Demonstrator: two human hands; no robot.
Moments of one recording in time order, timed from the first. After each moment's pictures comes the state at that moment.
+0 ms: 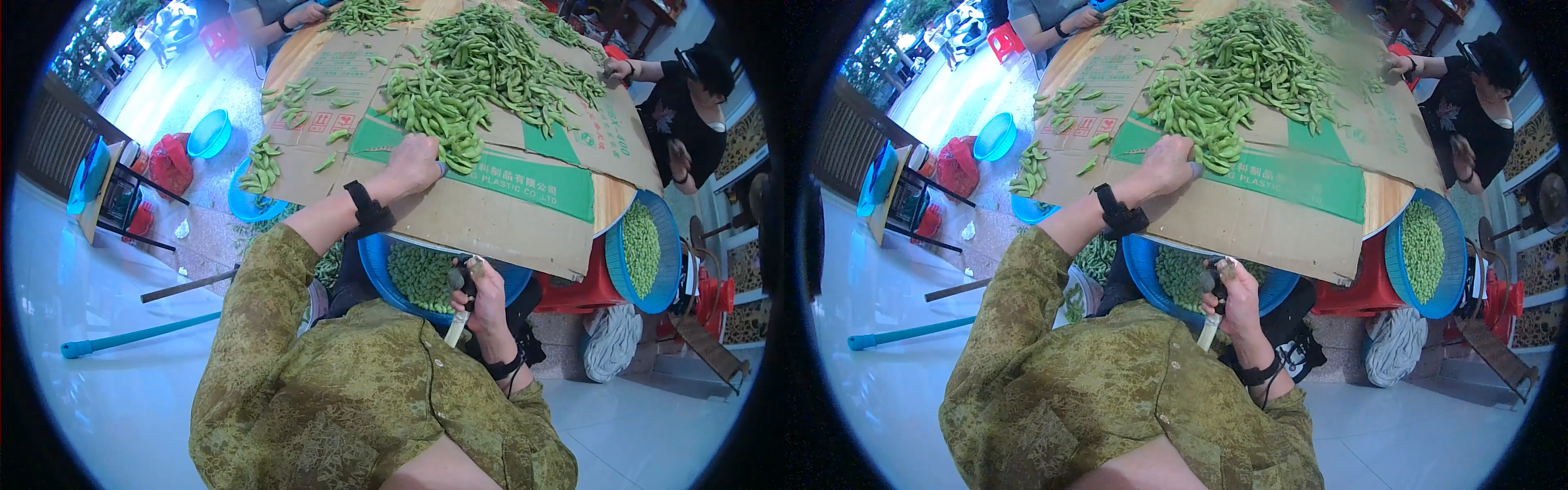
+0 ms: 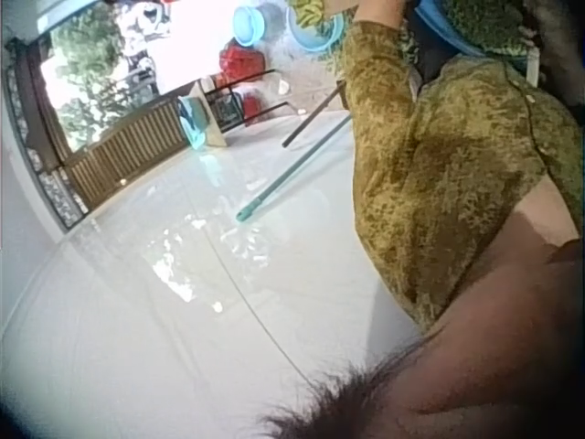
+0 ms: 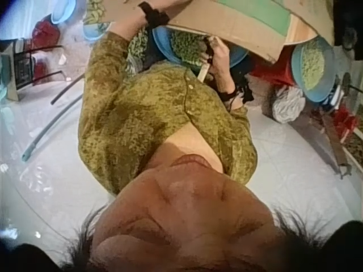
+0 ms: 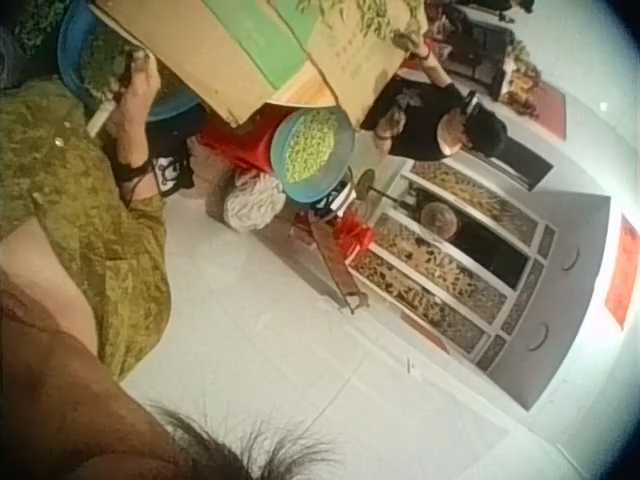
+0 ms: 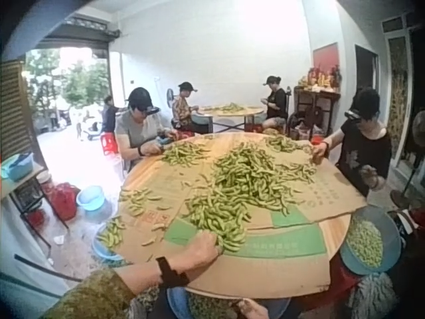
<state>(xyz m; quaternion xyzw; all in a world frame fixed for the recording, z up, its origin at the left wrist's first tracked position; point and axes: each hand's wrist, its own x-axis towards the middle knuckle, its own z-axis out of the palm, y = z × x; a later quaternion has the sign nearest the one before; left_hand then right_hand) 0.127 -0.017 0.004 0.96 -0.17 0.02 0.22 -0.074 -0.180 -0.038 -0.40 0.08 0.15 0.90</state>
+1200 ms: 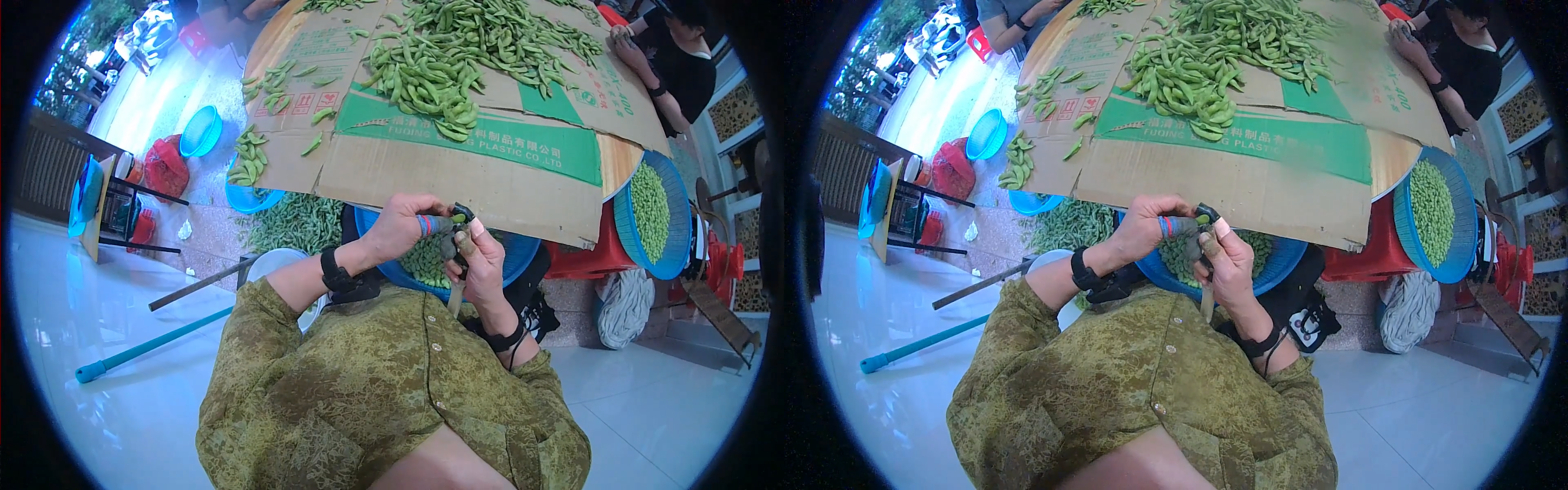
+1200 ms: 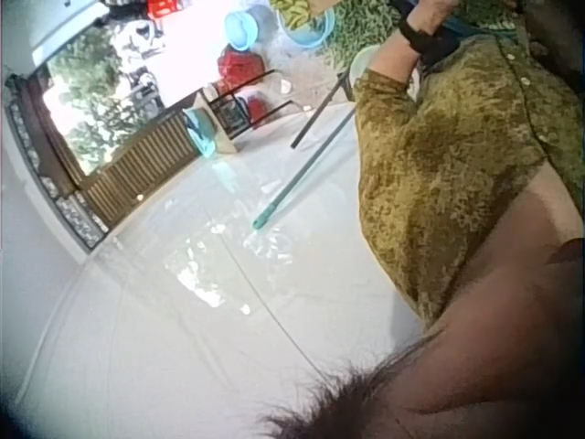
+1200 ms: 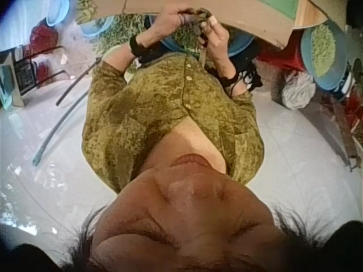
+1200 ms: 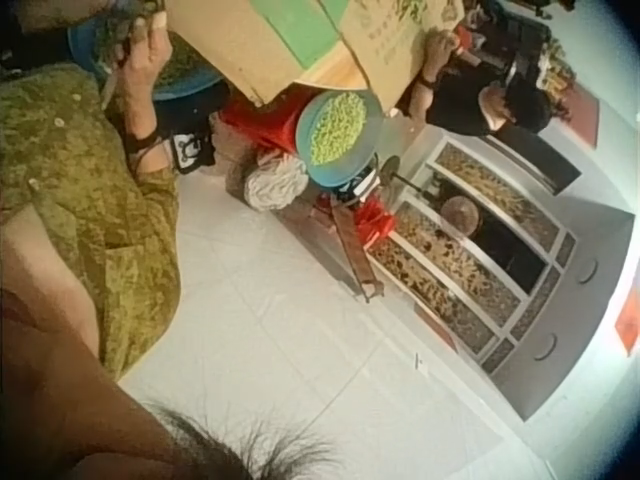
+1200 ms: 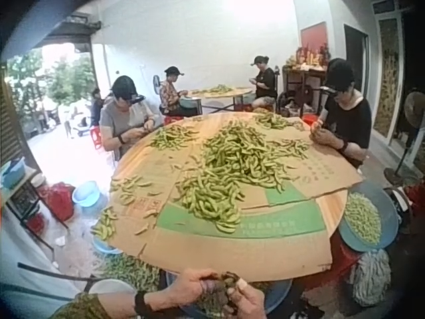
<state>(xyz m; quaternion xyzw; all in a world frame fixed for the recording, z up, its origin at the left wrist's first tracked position) 0.005 -0.001 -0.008 0.73 -0.17 -0.19 0.63 -0.066 -0.160 -0.032 -0.44 0.01 0.08 0.90</state>
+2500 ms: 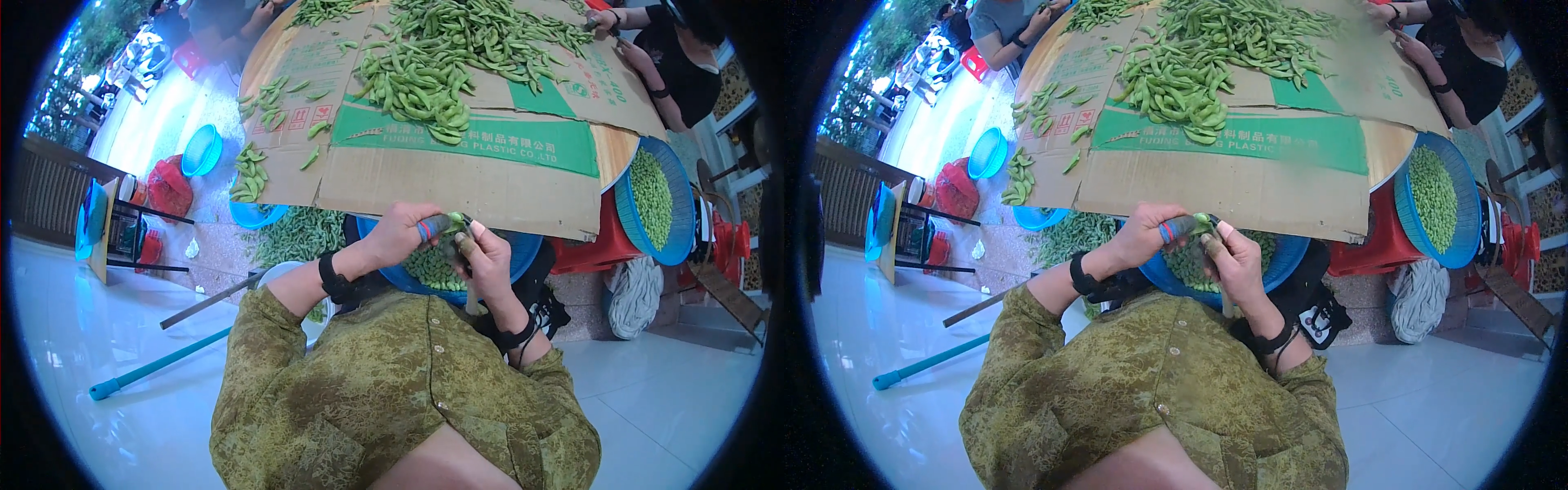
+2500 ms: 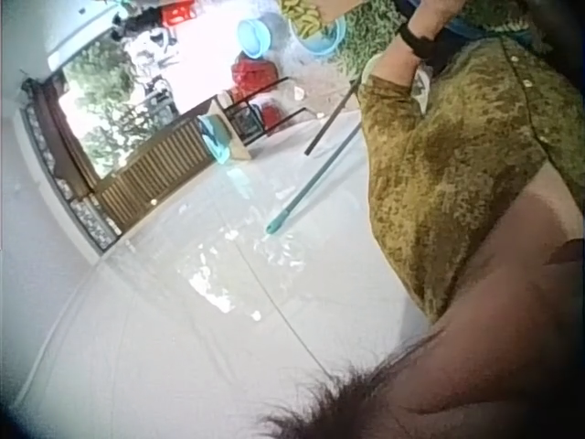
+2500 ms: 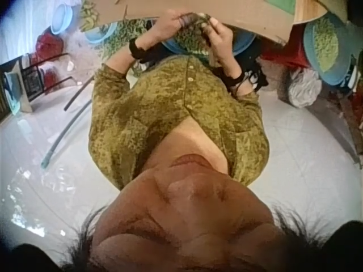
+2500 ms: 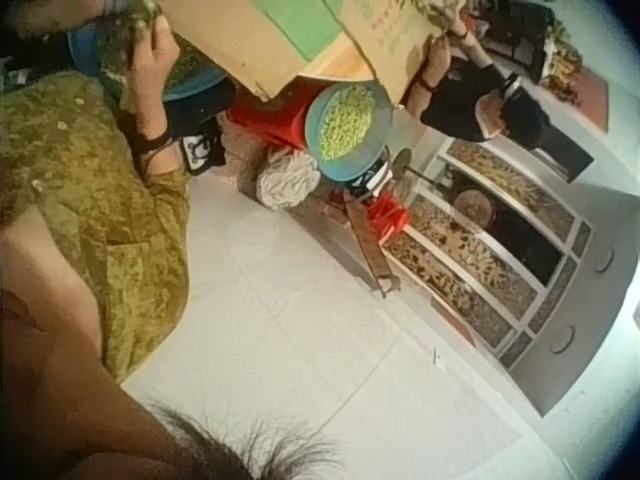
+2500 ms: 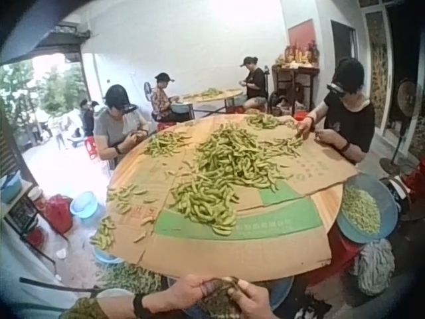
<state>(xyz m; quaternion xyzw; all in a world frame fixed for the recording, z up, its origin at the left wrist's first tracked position) 0.009 0.003 0.004 0.74 -0.20 -0.26 0.58 -0.062 -0.176 -0.032 -0.55 0.02 0.08 0.83</state>
